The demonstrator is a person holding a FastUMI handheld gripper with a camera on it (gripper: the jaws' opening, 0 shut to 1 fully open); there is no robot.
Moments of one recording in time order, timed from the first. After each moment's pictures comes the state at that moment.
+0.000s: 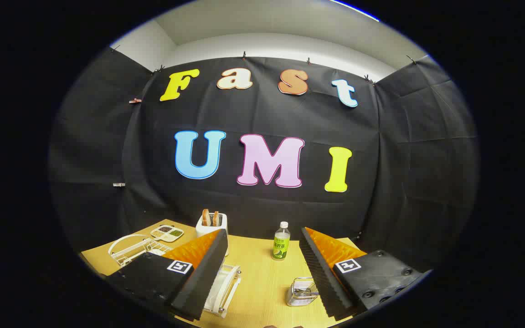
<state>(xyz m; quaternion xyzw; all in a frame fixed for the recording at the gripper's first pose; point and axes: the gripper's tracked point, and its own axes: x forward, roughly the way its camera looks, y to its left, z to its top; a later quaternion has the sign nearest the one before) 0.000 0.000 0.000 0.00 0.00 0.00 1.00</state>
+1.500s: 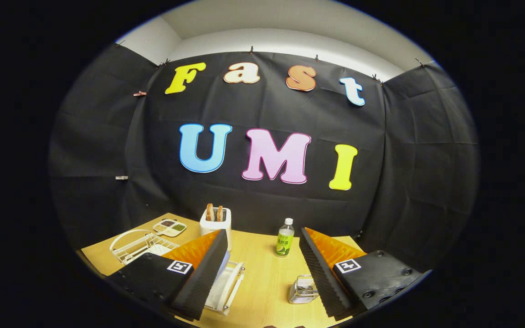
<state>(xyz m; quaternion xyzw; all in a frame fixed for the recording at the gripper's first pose) 0.009 0.026 -0.007 -0.01 0.04 0.01 1.00</state>
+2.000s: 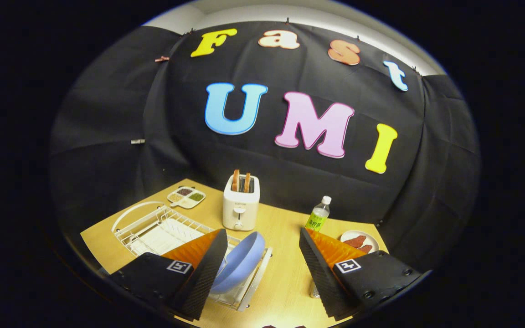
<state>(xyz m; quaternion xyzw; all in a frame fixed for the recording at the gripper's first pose) 0.066 0.109 -0.084 -0.07 0.16 0.08 0.98</state>
